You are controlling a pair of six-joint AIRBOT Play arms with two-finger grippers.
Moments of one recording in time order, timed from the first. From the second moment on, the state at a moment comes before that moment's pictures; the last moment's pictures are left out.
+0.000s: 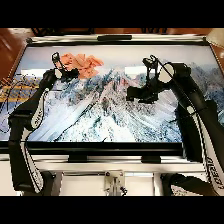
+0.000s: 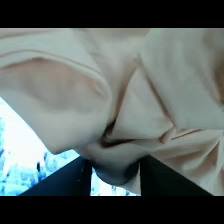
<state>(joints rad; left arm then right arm) -0.07 -2.24 2.04 1.30 -0.63 -1.79 0.35 -1.40 1.44 -1.27 1.30 1.80</state>
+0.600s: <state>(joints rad) -0.09 -1.90 2.04 1.18 -0.67 -1.56 0.41 -1.35 1.50 -1.50 1.43 1.75</state>
